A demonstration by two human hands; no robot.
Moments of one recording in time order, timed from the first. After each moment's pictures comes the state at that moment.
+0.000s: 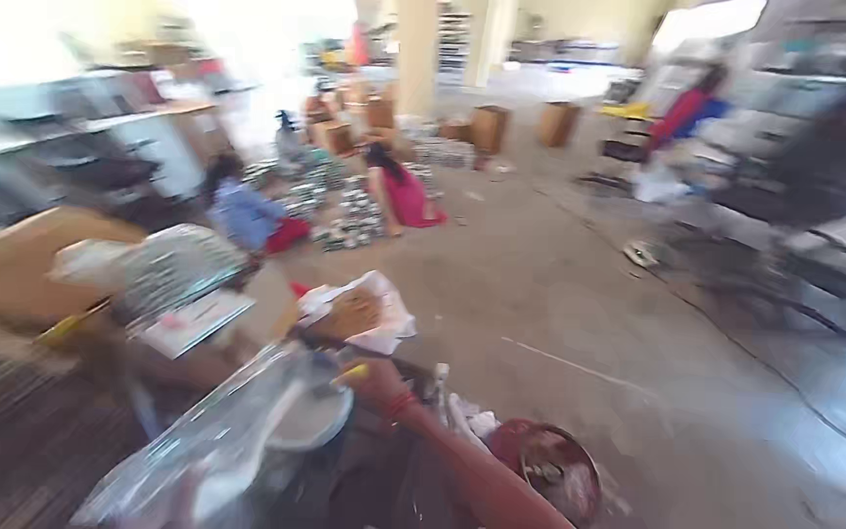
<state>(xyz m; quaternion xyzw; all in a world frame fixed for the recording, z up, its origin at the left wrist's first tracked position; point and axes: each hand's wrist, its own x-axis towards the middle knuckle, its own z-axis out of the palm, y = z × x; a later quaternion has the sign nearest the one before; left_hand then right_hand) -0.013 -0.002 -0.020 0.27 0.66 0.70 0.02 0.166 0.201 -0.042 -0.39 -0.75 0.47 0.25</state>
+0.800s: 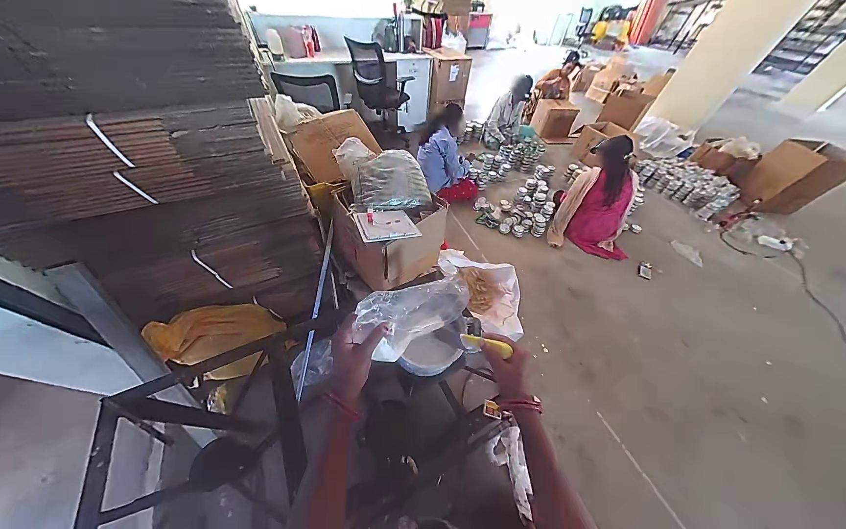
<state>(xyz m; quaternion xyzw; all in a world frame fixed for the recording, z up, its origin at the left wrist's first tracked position) -0.017 0.028 -0.027 0.26 0.63 0.73 0.01 0.168 0.224 -0.070 -0.36 -0.75 0.45 0.31</state>
